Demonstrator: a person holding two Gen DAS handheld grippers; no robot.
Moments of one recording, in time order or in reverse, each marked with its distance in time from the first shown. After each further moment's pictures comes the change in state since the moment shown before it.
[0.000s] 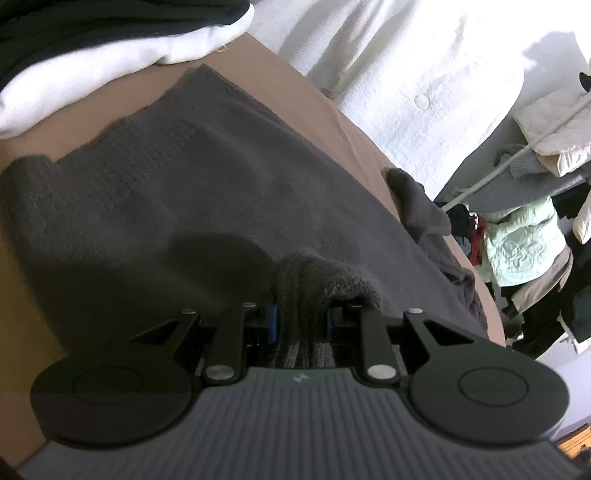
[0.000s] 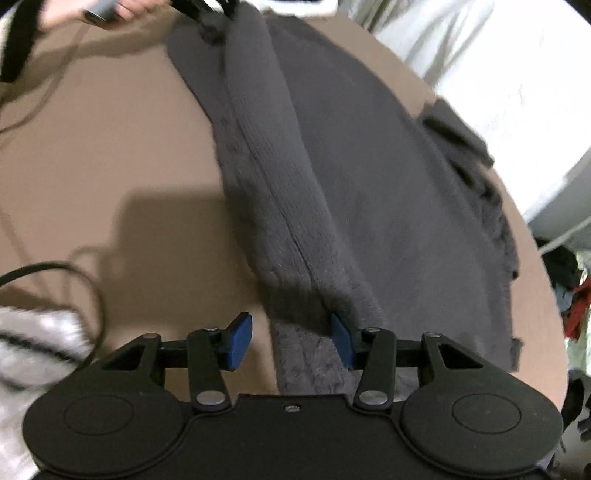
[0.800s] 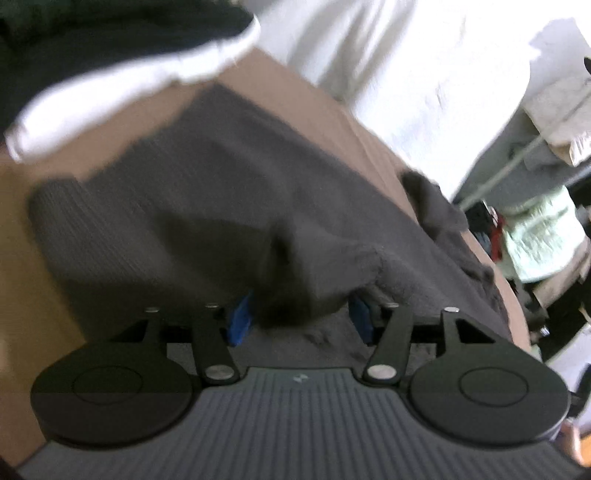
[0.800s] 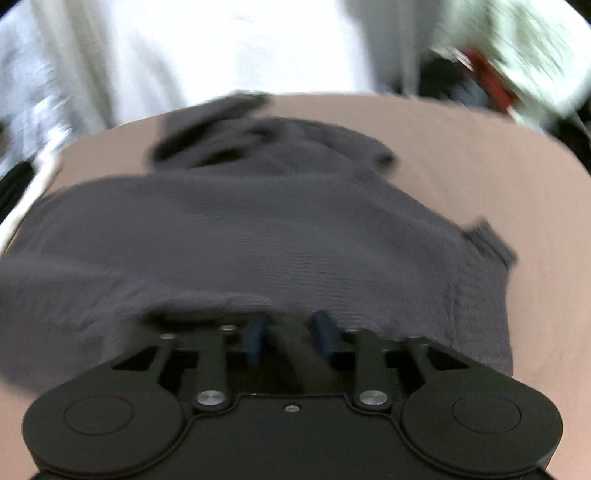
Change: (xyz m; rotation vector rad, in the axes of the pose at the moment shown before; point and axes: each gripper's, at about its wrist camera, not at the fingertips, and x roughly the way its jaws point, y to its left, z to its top) left arm -0.019 0.000 0.000 0.061 -0.074 0.099; right arm 0.062 -0.181 -0.039 1.087 -0.173 -0.053
